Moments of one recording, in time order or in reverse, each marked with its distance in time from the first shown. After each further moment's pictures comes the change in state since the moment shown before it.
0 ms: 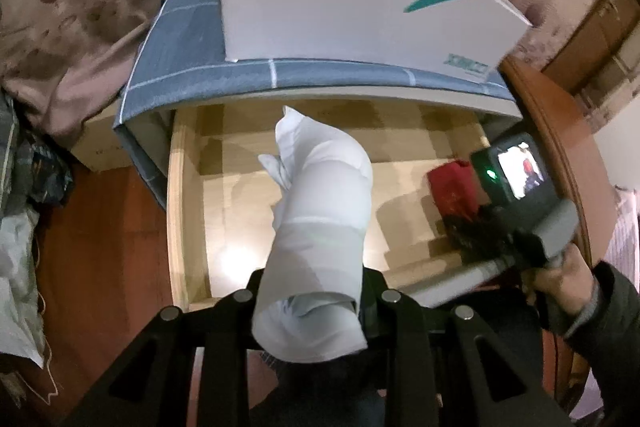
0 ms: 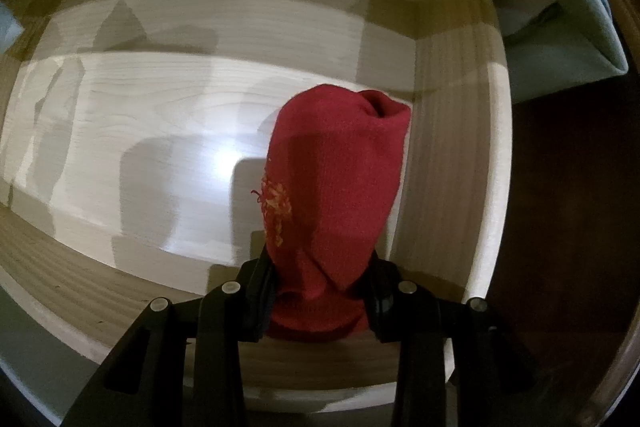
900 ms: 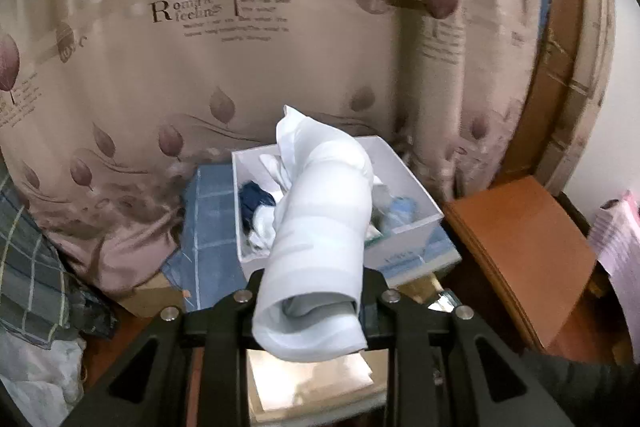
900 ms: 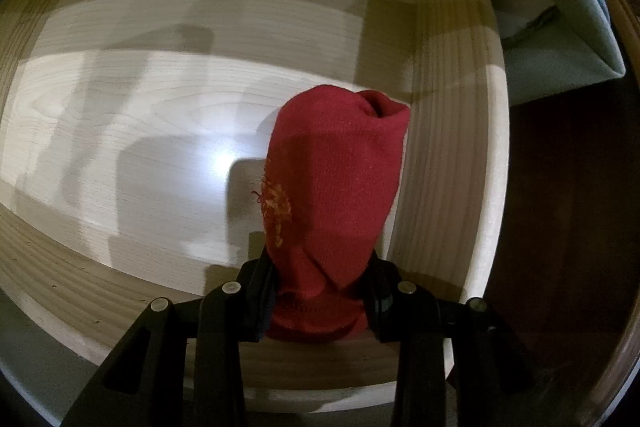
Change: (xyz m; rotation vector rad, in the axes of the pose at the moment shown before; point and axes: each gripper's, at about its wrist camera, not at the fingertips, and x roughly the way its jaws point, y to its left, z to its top) left arm -0.194 -0.047 0.107 0.159 -0.449 0.057; right arm 0.000 0.004 -0.002 -0.003 0.000 -0.016
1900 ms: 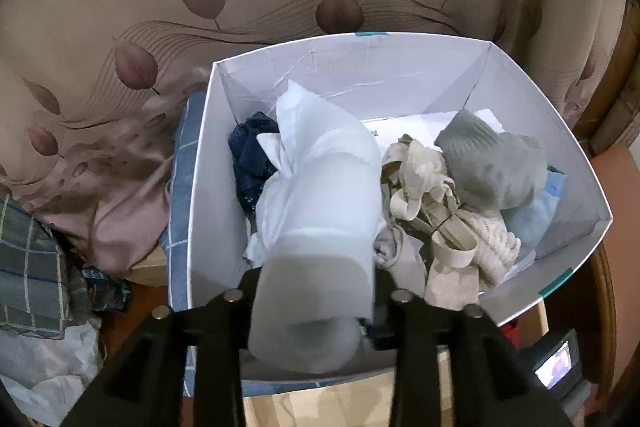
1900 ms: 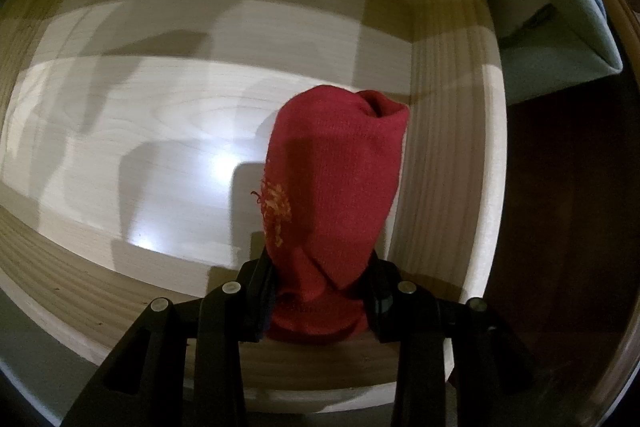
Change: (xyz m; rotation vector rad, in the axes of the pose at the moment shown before) left arm 0.249 0.036 0.002 0.002 0.326 0.158; right arm 0.001 -0.007 0.001 0.012 -0.011 0.011
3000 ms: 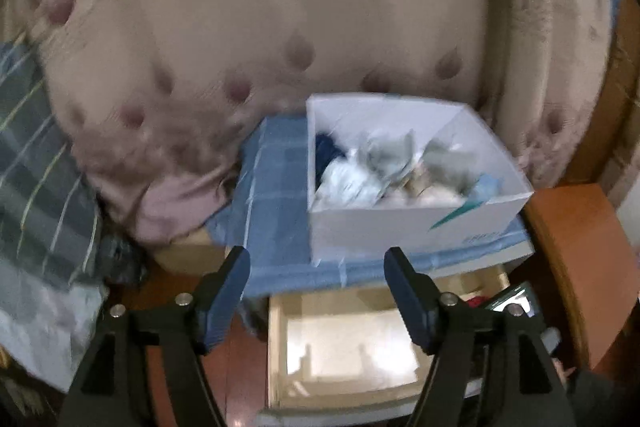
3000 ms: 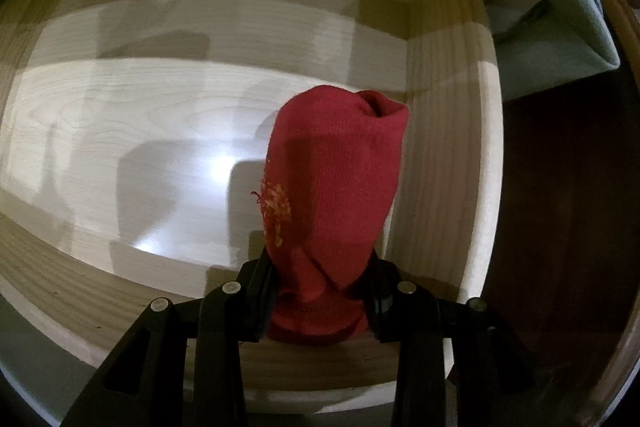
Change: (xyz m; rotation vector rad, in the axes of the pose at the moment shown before) left arm -0.167 0.037 -0.130 -0.172 -0.225 0.047; right arm 0.003 -0.001 0.004 0.007 0.002 -0.012
